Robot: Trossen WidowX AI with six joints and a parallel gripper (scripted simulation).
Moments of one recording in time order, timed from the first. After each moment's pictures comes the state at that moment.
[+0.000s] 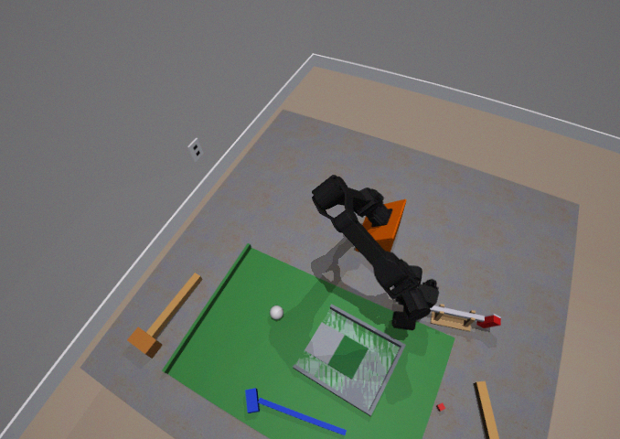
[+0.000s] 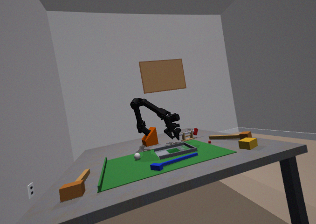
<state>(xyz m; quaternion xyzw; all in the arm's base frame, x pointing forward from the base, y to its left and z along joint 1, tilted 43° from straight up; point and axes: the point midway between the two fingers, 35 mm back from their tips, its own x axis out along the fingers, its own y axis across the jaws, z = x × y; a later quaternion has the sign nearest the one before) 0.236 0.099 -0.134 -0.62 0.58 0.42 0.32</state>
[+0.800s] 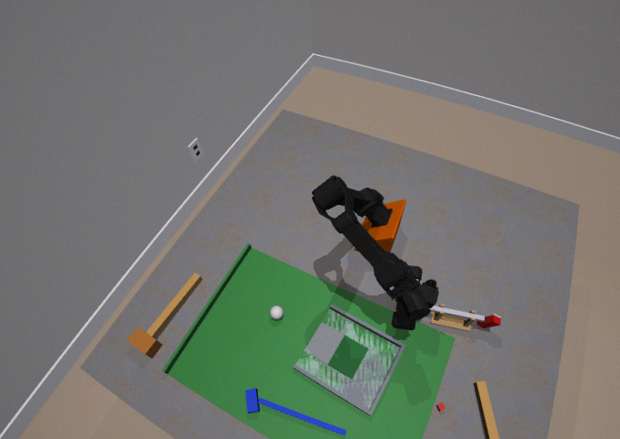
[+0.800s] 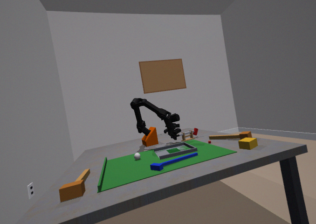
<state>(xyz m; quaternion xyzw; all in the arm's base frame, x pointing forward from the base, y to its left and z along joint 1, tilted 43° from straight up) 0.235 0.097 -0.135 -0.62 0.58 0.42 0.32</state>
